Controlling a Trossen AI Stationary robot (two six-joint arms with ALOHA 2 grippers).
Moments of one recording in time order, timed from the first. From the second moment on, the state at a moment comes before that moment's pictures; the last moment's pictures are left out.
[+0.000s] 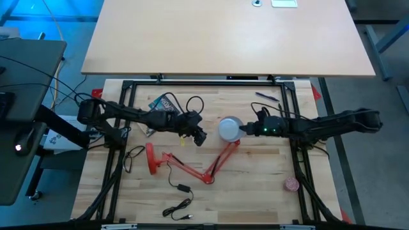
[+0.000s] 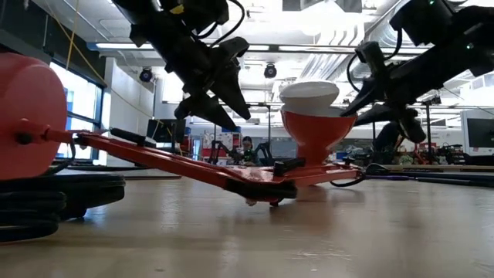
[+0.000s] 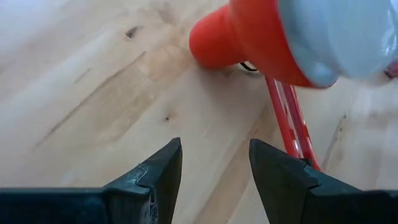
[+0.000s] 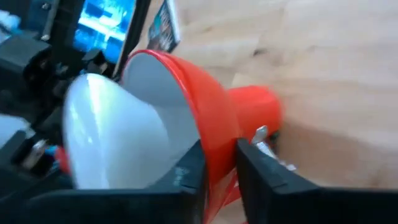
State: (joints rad) left arm 0.05 1.63 0.99 -0.15 -0.11 -0.65; right arm -0.05 0.99 0.31 0.15 0.22 1.22
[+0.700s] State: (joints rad) left arm 0.31 1.26 0.99 0.04 -0.15 -0.38; right arm -0.11 0.94 0.84 -0.31 0.44 0.73
